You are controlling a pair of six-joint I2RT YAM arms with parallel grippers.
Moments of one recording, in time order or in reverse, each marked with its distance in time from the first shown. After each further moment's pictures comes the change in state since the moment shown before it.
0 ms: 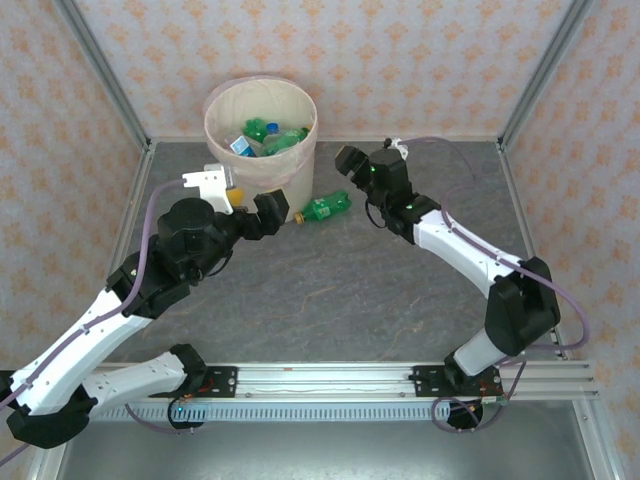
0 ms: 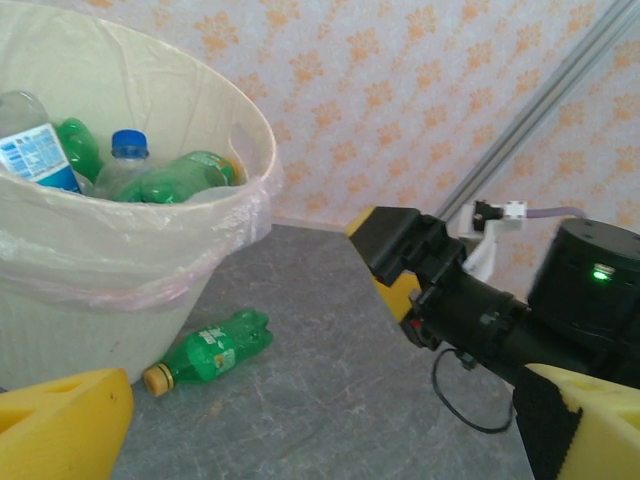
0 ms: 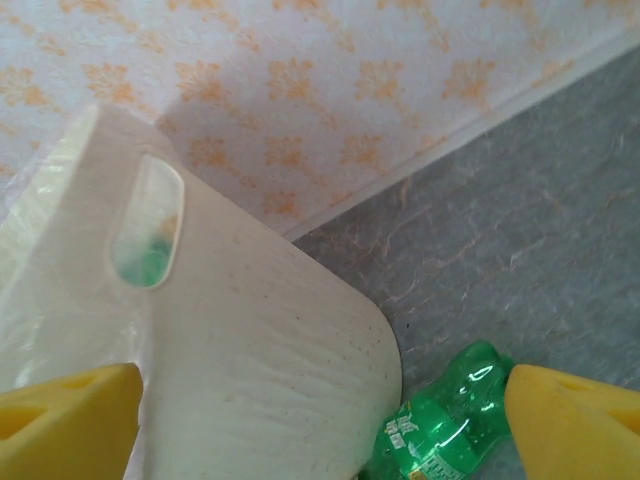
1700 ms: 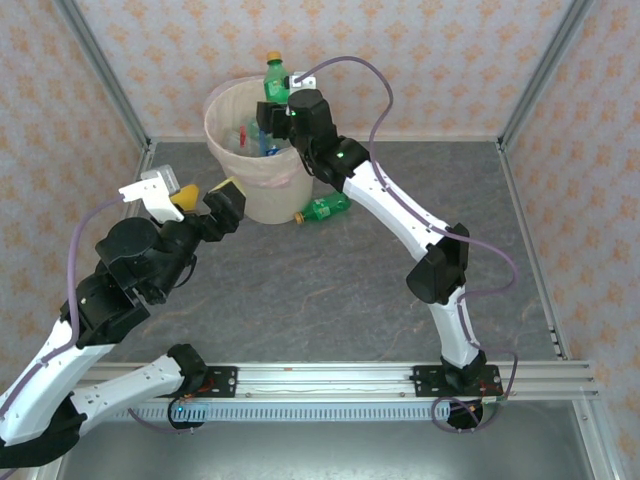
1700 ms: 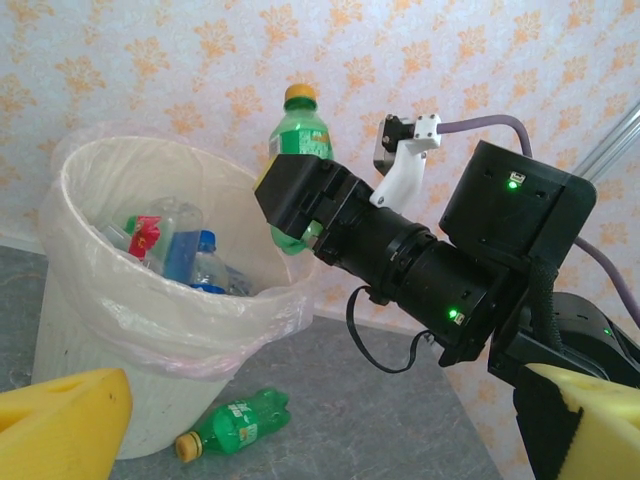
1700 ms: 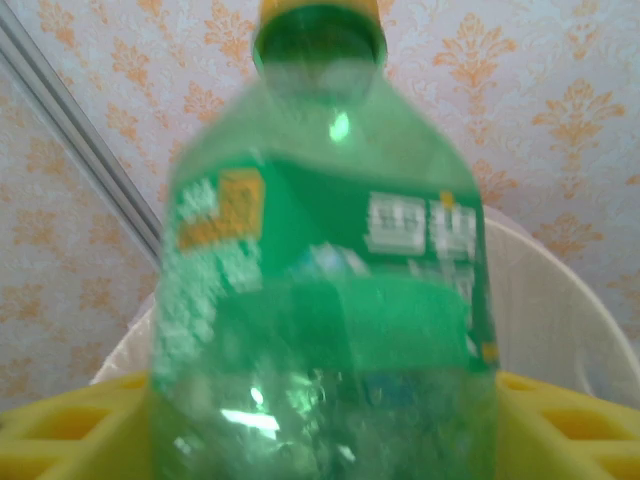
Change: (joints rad) left arm 0.000 -0.151 0.035 -0.029 -0.177 0.009; right arm 0.211 0.570 1.078 -0.313 0.068 -0.534
